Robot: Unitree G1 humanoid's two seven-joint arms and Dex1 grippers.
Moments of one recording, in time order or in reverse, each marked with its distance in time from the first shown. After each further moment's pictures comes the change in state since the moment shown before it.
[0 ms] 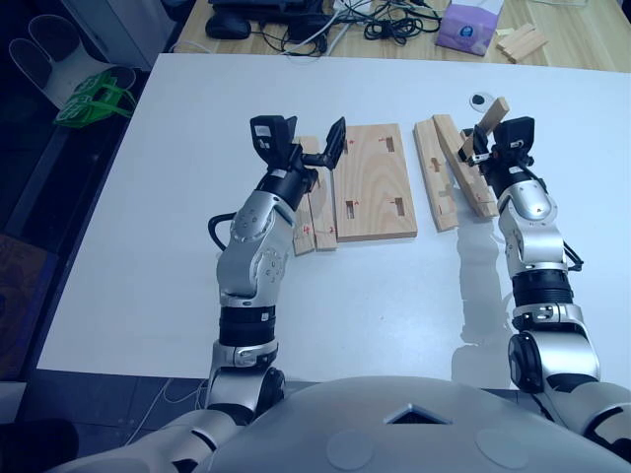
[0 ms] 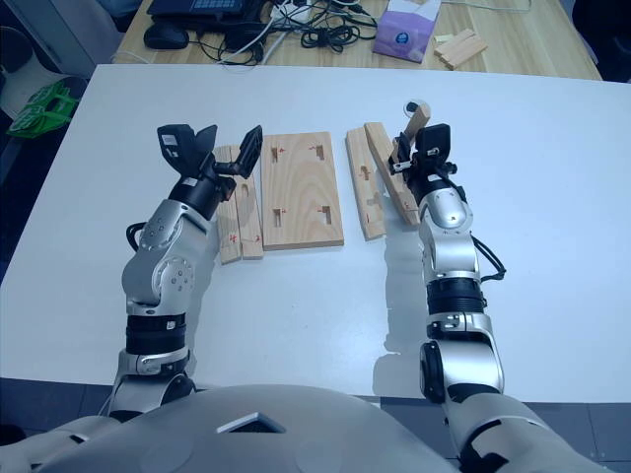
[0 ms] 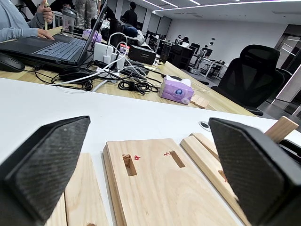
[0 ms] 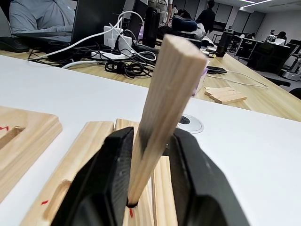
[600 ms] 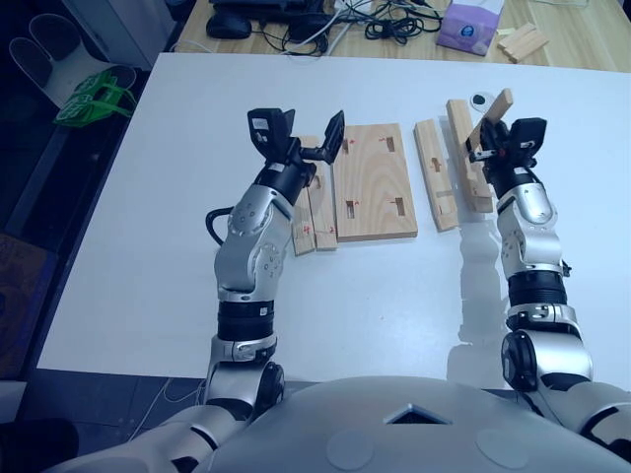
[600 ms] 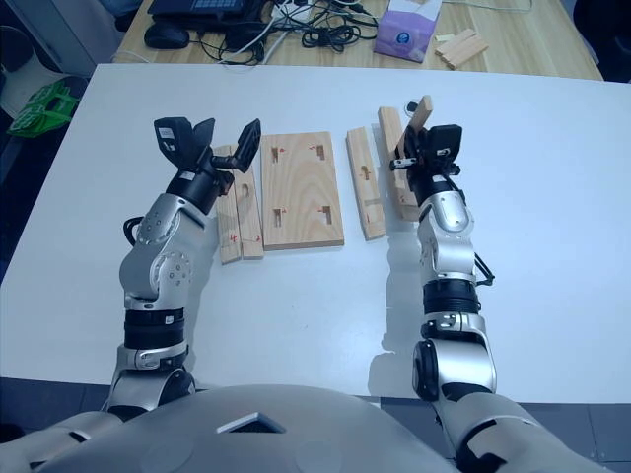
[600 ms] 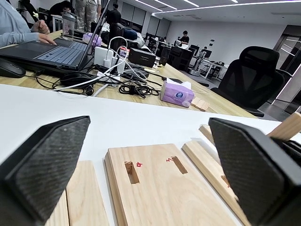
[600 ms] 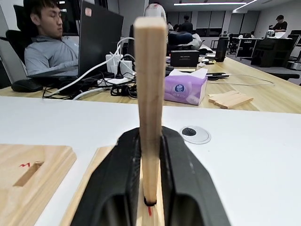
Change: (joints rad) left arm -0.034 0.016 0.014 0.014 0.000 0.000 -0.010; right arm 0.019 0.043 -0.085 -0.041 0.153 -0.078 0.068
